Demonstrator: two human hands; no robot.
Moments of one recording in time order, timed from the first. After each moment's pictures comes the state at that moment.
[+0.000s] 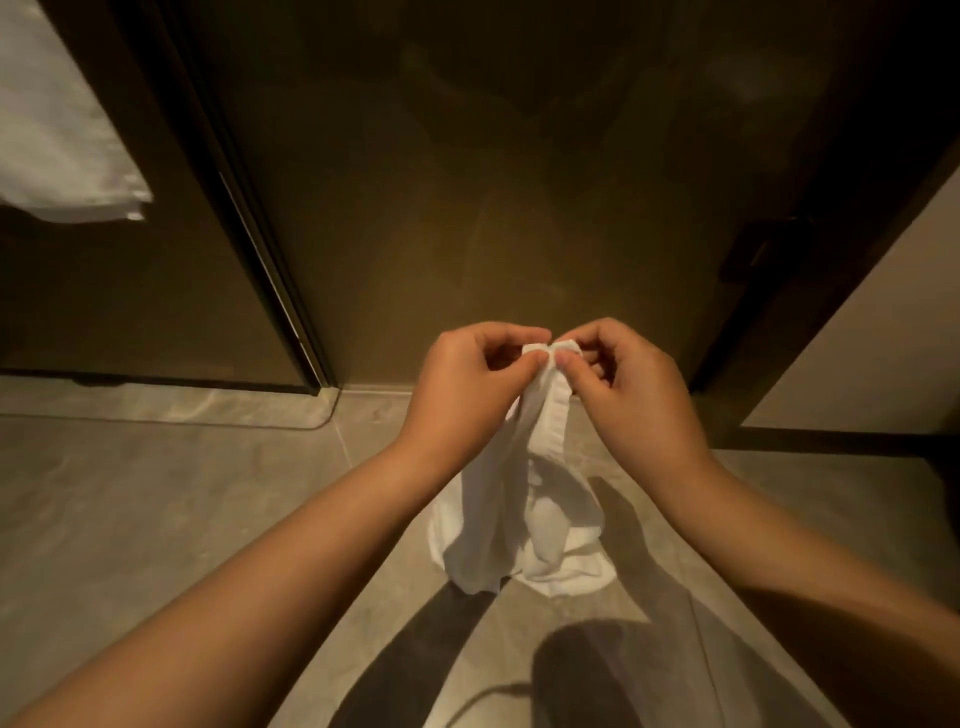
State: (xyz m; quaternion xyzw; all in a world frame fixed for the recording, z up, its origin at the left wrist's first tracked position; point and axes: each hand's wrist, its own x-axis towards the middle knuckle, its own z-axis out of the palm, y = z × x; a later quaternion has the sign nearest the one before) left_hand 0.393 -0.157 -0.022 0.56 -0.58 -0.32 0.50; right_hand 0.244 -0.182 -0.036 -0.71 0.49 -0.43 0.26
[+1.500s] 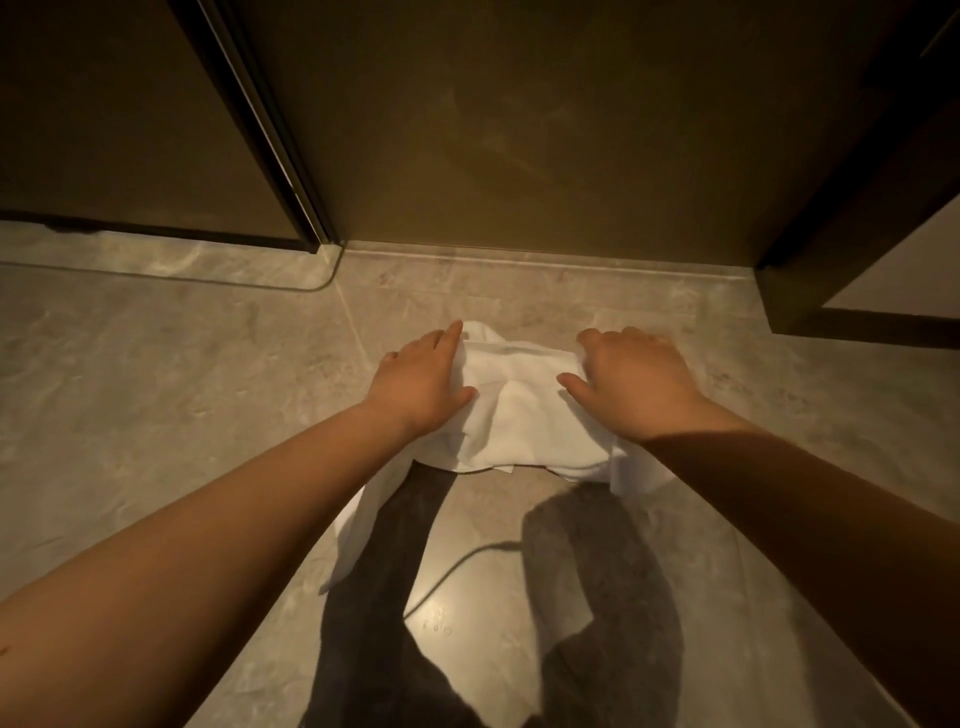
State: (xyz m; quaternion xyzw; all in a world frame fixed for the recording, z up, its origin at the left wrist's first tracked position) left_hand 0.457 -0.149 -0.232 0.73 -0.67 -0.17 0.02; right_hand 0.241 -0.197 -0.206 -0.85 0.53 0.04 0.02
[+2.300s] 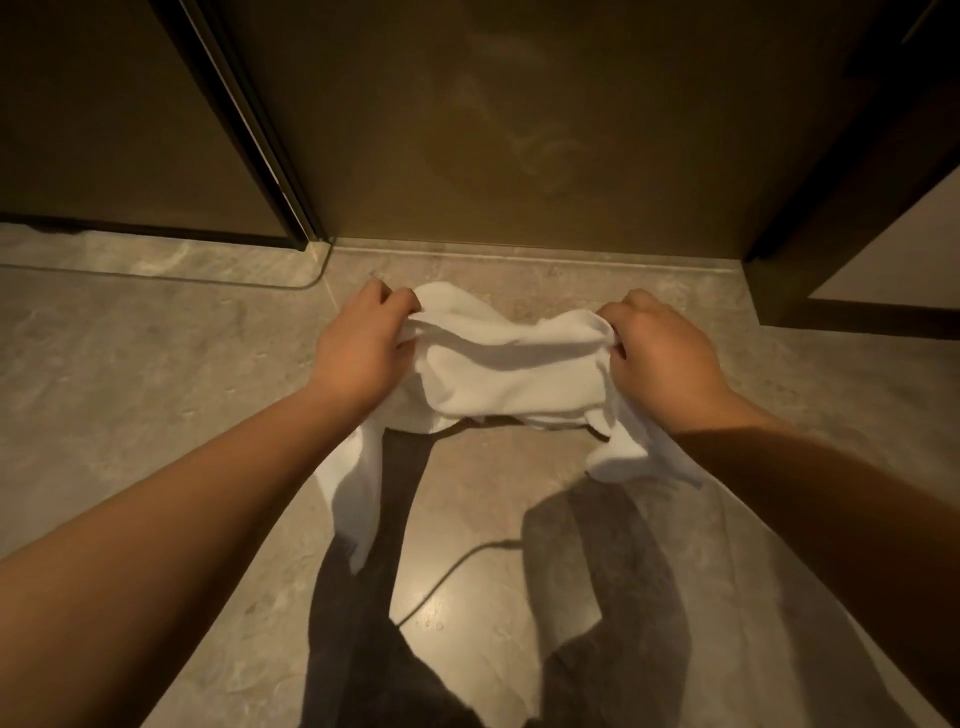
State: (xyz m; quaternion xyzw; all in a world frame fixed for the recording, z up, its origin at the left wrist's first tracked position) left_hand 0.490 -0.149 -0.211 0.71 -0.69 0.01 0.16; right_hand 0.213 -0.200 -0.185 -0.83 0.54 -0.11 0.07
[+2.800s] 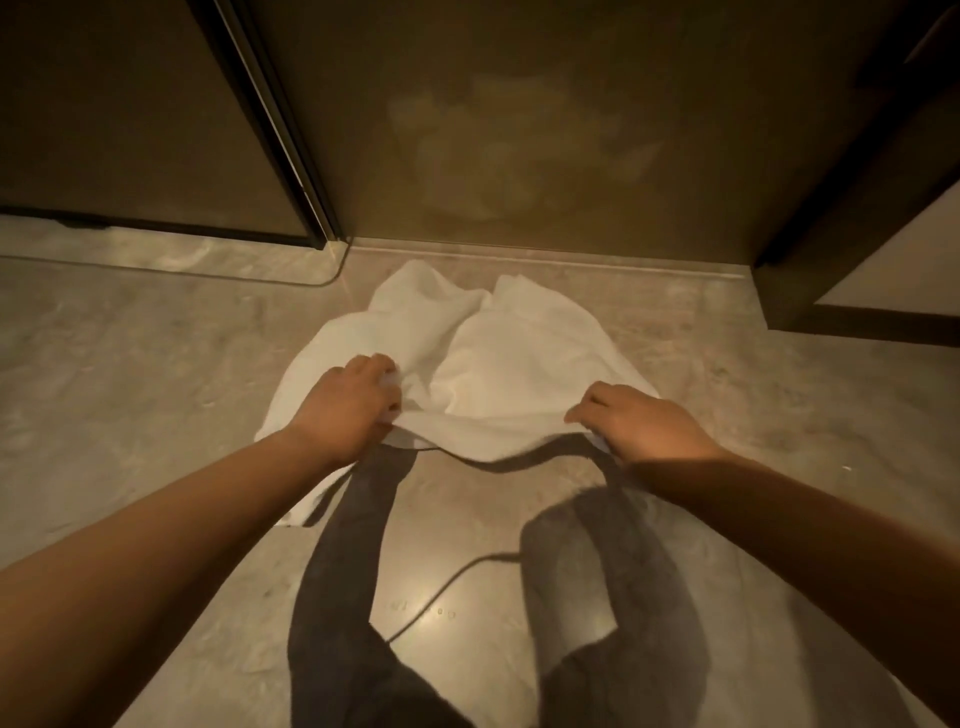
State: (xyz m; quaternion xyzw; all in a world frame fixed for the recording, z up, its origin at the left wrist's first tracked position) left_hand 0.521 -0.095 -0.236 0.64 -0.76 -0.03 -0.09; right_hand 0.200 -0.153 -0.224 -0.92 0.37 0.05 0.10
